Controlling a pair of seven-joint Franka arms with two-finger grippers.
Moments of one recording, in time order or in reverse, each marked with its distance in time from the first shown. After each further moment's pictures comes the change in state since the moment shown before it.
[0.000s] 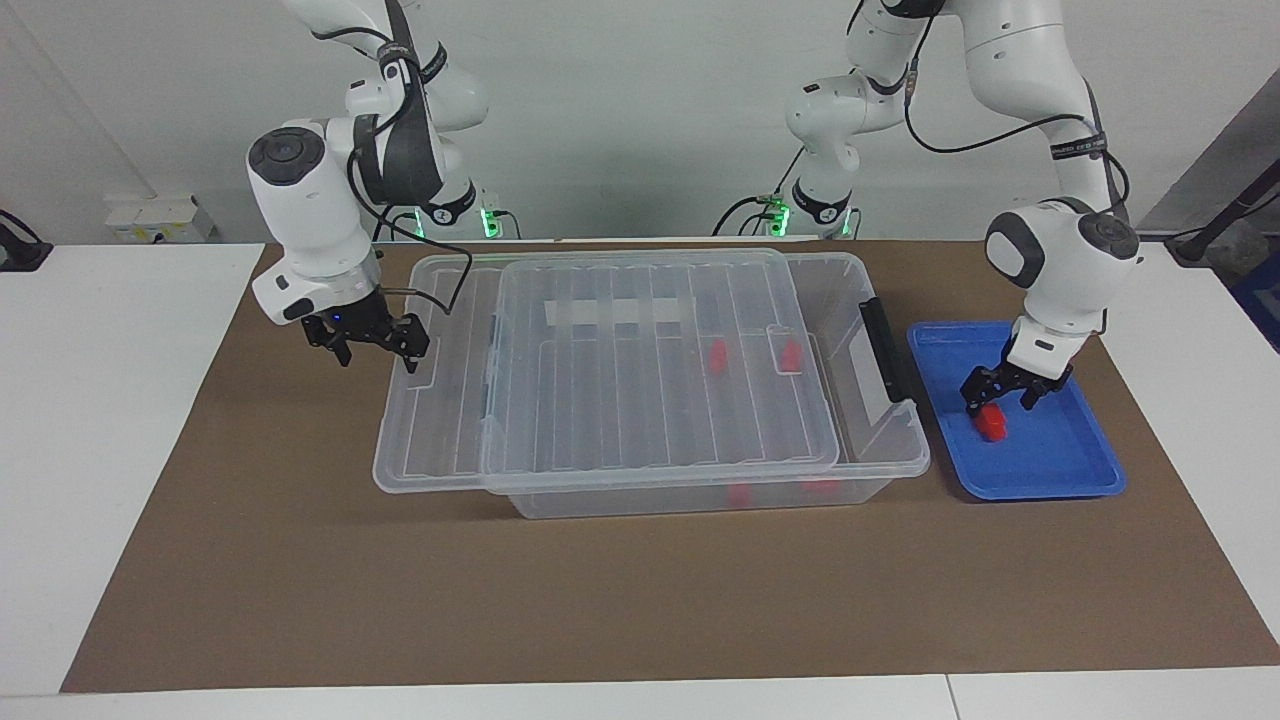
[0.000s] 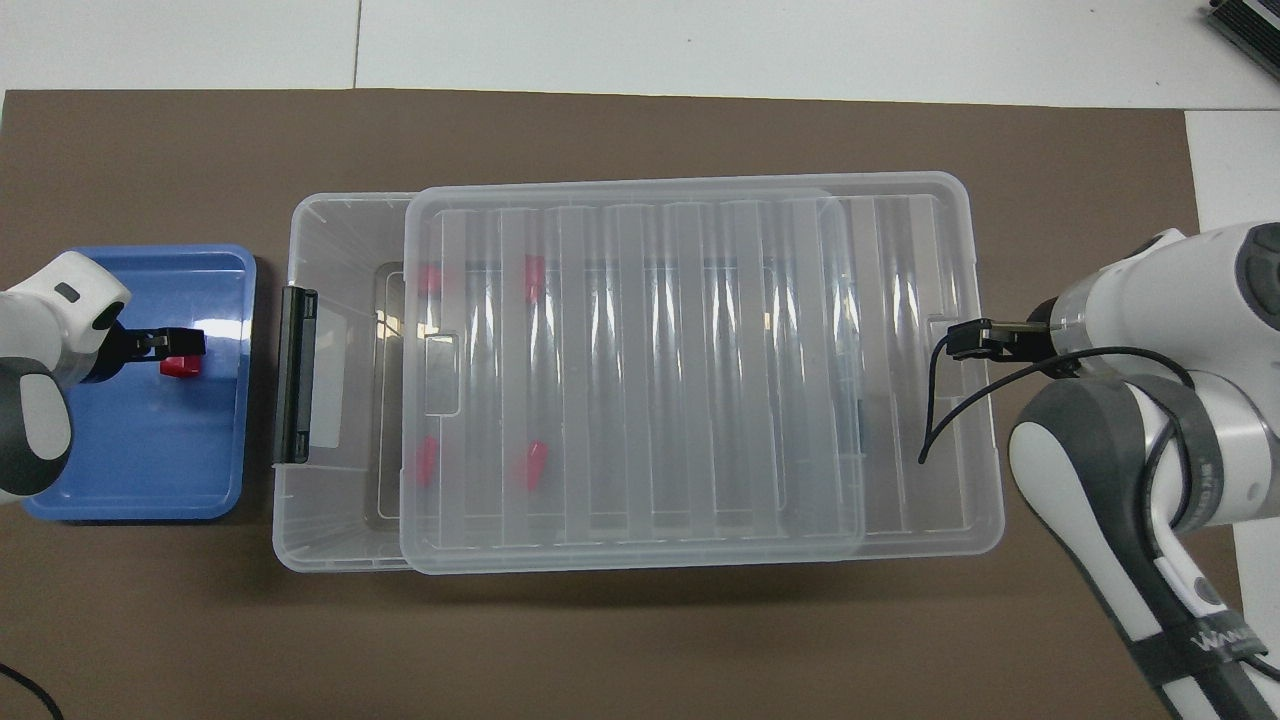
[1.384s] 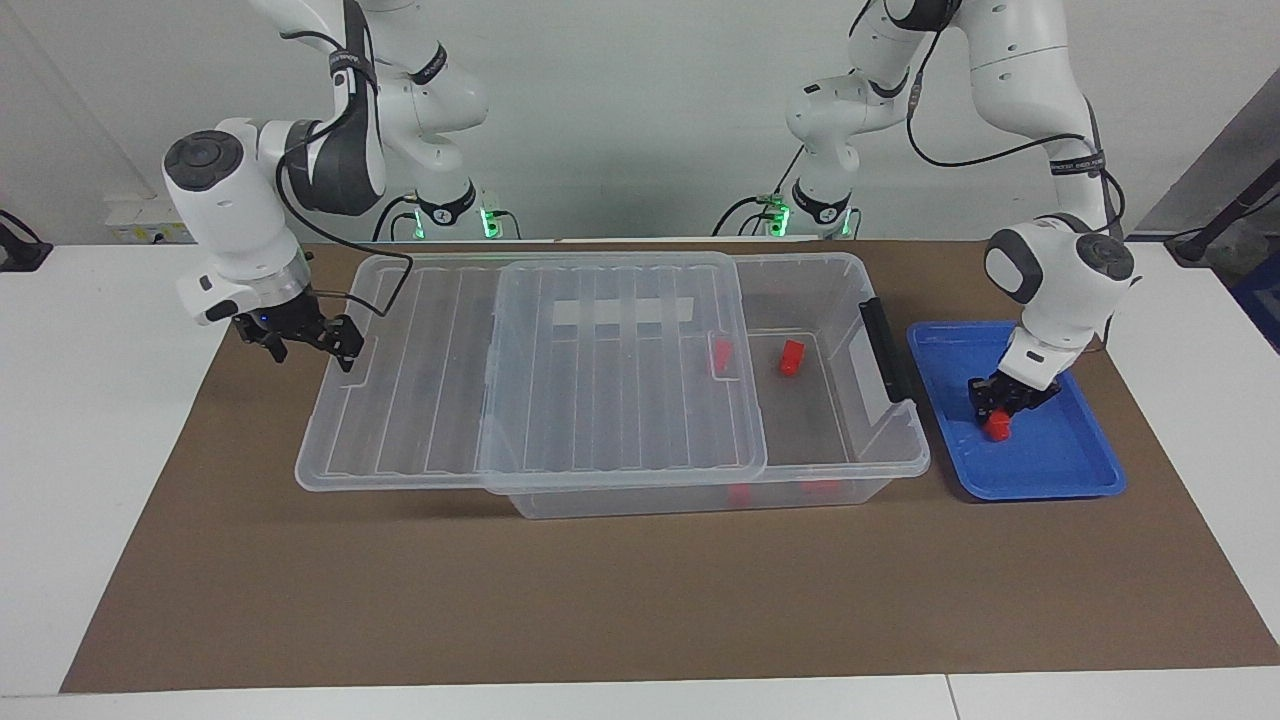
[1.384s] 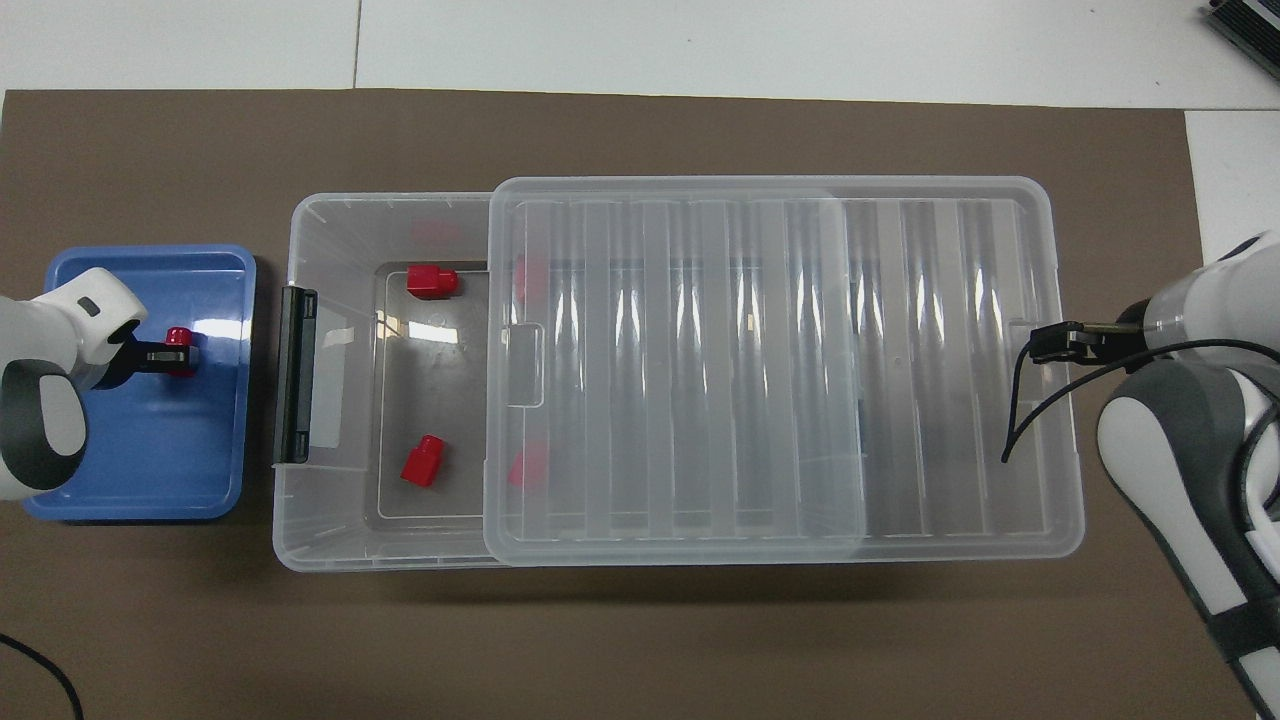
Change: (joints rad) left arm 0.019 0.038 -0.001 0.004 0.000 -0.002 0.131; right arm -0.014 0.000 -0.127 0.007 -0.036 -0.031 -0.116
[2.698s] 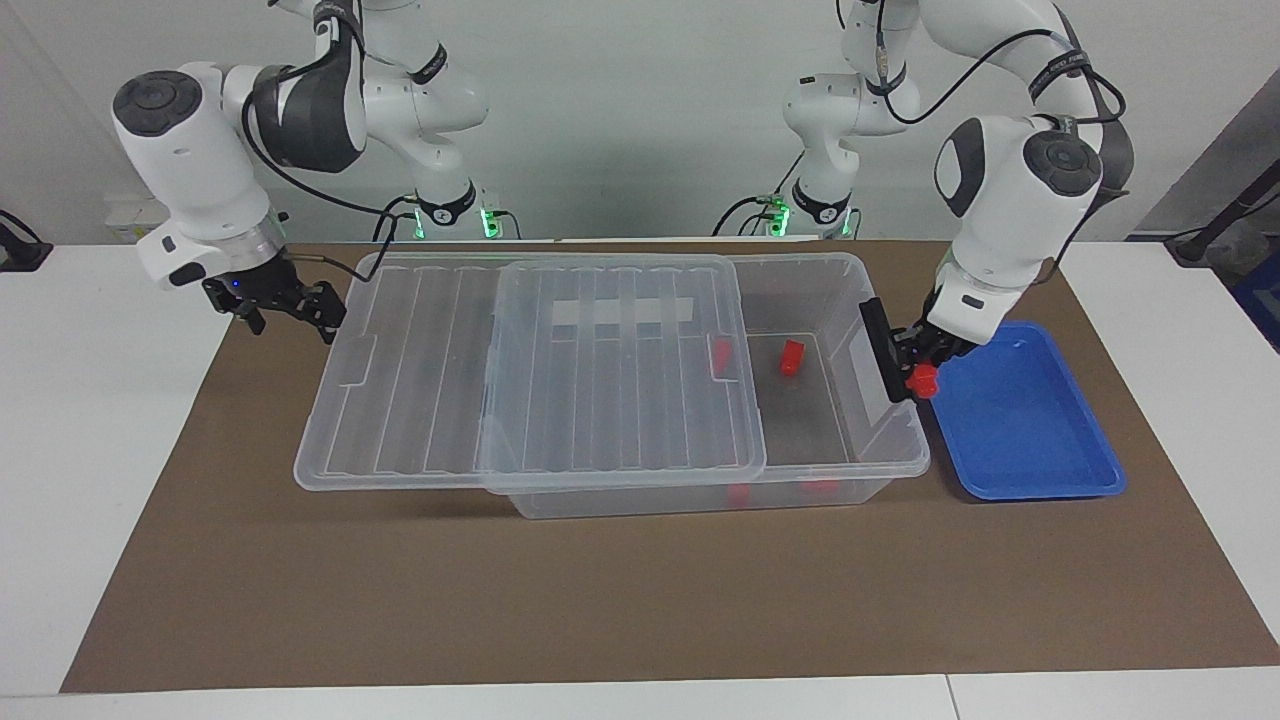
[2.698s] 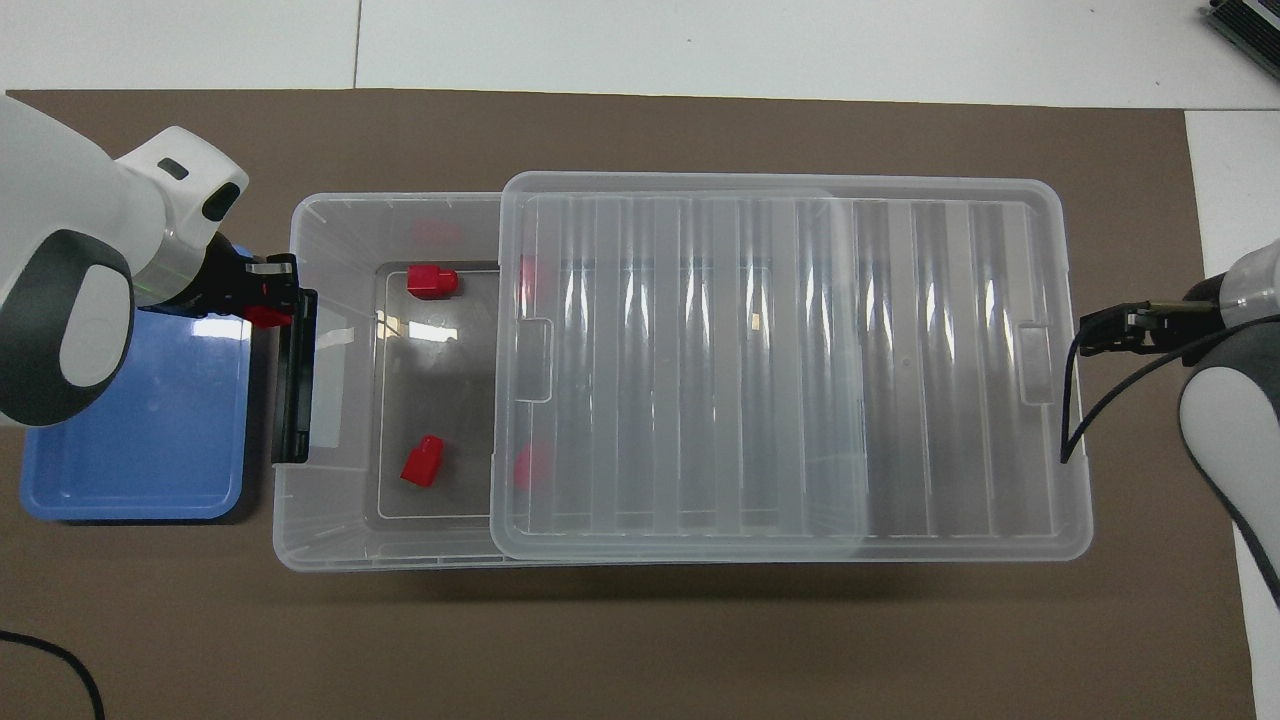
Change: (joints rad) left arm -0.344 -0.121 -0.053 0.469 -0.004 -0.721 -0.599; right arm 0.001 -0.017 0.008 0.247 0.029 -0.308 -0.023
